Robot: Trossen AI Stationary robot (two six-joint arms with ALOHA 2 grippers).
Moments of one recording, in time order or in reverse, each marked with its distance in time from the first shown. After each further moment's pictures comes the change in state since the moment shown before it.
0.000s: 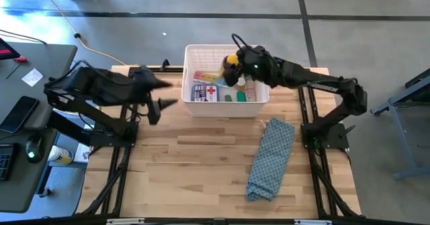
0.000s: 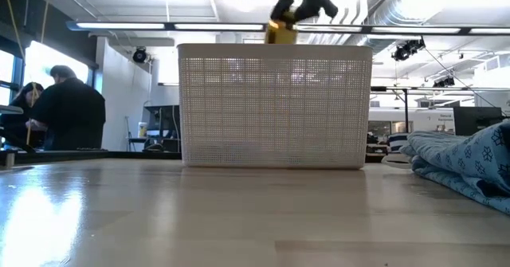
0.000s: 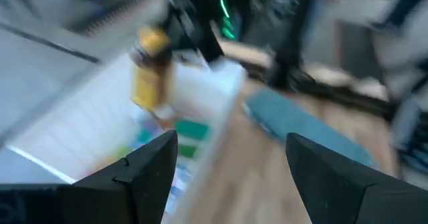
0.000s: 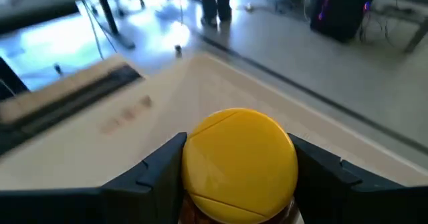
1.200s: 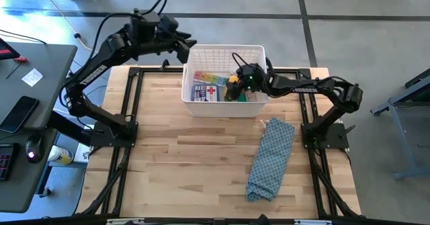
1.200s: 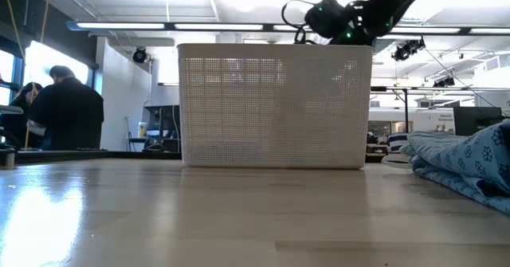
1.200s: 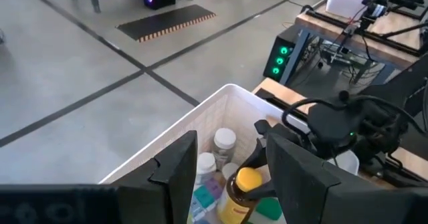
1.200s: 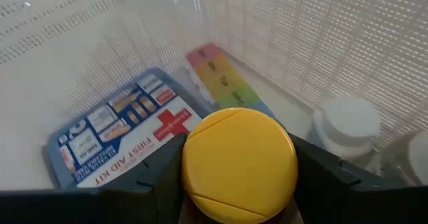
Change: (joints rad) left arm 0.792 0.179 -0.004 0.372 0.513 0.208; right arm -0.178 0.073 -0.548 0.492 -0.319 -0.005
